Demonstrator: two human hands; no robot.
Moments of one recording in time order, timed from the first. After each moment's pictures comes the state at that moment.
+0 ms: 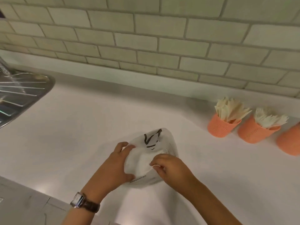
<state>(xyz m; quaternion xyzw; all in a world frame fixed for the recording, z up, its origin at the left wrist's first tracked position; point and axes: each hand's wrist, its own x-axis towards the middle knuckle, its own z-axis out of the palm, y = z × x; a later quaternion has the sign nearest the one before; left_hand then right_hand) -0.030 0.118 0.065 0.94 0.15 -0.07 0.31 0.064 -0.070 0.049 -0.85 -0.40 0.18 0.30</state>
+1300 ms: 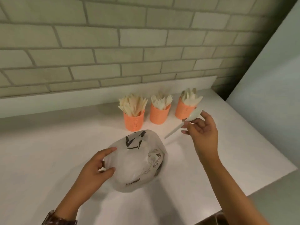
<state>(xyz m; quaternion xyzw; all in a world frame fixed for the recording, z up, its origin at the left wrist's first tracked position) 0.068 -0.007 0.063 0.78 -0.02 -0.11 0.62 0.092 -0.296 0.136 -0.69 0.11 -0.23 0.68</state>
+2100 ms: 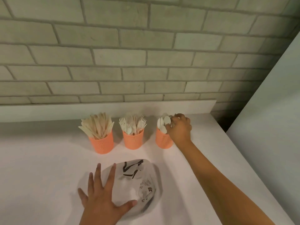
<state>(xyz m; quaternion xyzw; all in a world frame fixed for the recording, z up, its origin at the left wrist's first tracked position) 0.094 -0.231 0.023 0.98 0.10 0.03 0.18 0.305 -0.455 0.081 -0.96 0.03 -0.13 0.26</state>
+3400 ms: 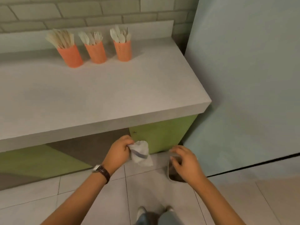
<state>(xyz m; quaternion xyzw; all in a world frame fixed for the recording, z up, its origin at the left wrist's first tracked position) -0.180 -0.425 -0.044 0.90 -0.08 -0.07 0.42 -0.234 -0.679 -0.046 -0.94 0.00 0.08 0.35</state>
